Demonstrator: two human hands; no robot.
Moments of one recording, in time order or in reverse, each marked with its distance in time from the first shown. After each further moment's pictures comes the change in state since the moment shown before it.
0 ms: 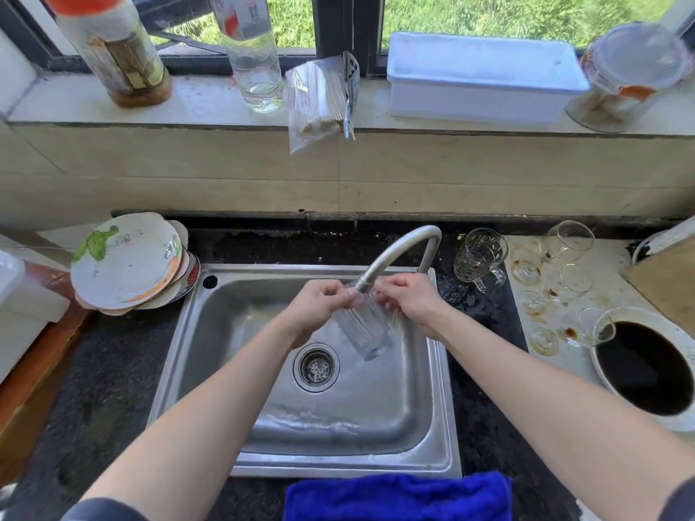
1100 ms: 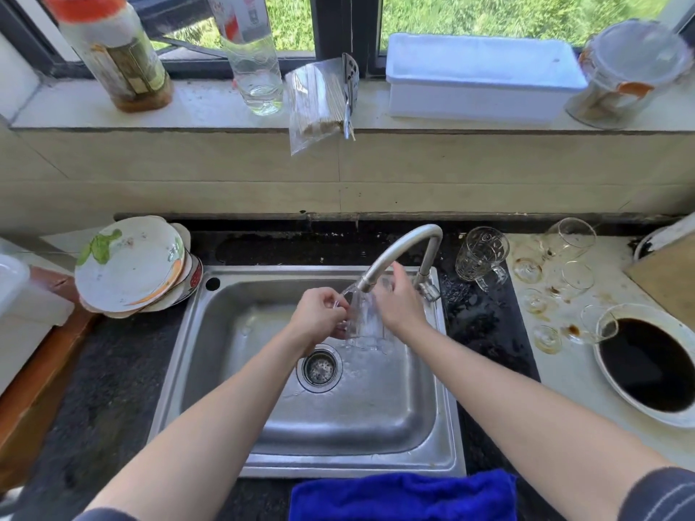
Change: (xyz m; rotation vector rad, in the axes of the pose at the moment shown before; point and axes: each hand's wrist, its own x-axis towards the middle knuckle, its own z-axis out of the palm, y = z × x) left_hand -0.009 -0.005 0.010 0.040 0.180 -0.110; right_hand 0.007 0.020 0.037 -0.305 0.206 -0.143
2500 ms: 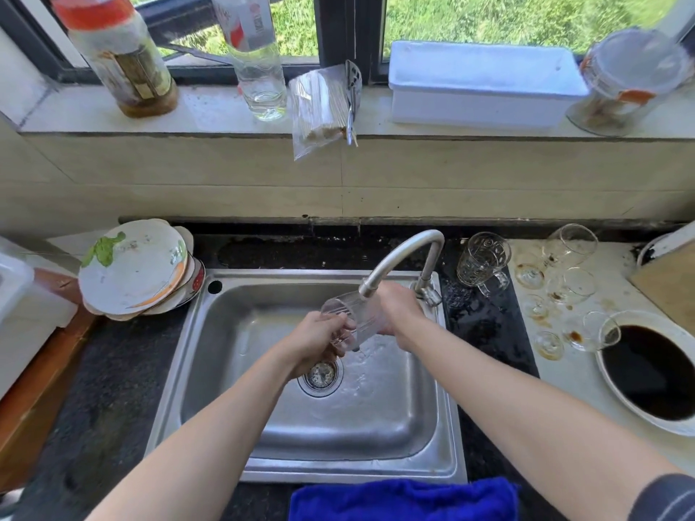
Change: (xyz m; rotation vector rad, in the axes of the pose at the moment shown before) left_hand -0.015 -0.014 -0.005 -0.145 -0.179 -0.136; right_hand 0.002 -0.018 -0.005 0.424 -0.131 0.372
